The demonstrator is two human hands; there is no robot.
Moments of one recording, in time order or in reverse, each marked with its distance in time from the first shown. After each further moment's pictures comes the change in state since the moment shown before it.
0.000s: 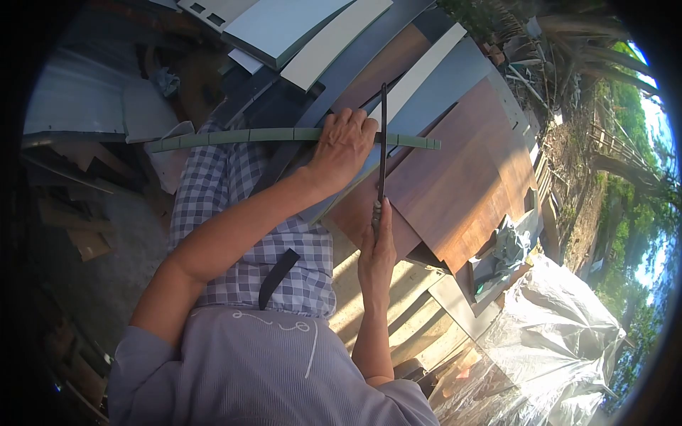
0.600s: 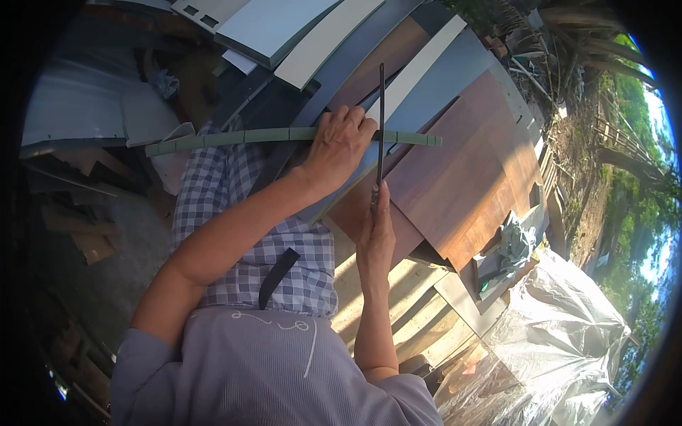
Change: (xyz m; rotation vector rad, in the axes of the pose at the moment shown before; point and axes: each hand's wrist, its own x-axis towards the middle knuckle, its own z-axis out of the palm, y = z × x) left_hand -0.001 -0.001 -0.008 -0.046 -0.010 0.031; right_hand 0.022 -0.011 0.009 0.101 -0.033 -0.006
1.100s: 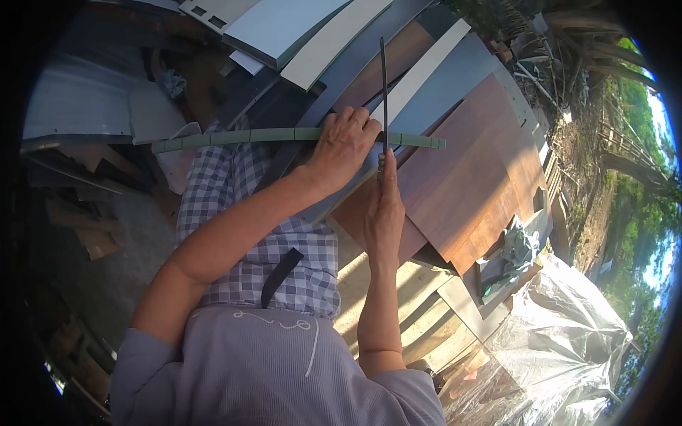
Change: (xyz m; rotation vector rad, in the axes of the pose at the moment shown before) left_hand 0.000 -0.003 0.001 -0.002 0.014 0.018; right_hand 0.042 -0.019 0.002 -0.090 0.019 -0.125
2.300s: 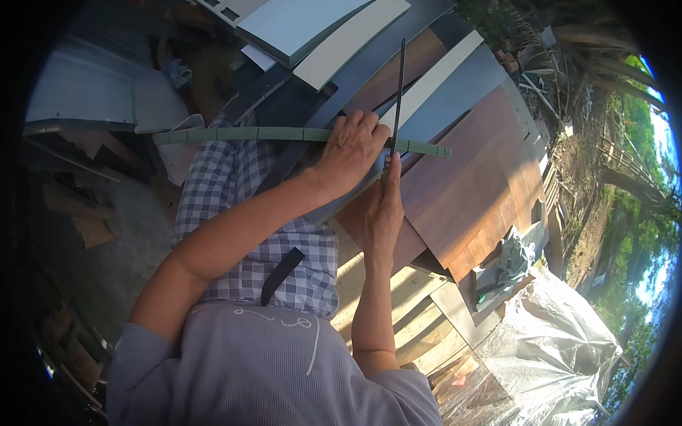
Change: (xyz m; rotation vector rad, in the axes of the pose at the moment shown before) left_hand -0.001 -0.001 0.000 0.063 0.033 -0.007; right_hand 0.003 -0.005 0.013 0.098 0.073 -0.067
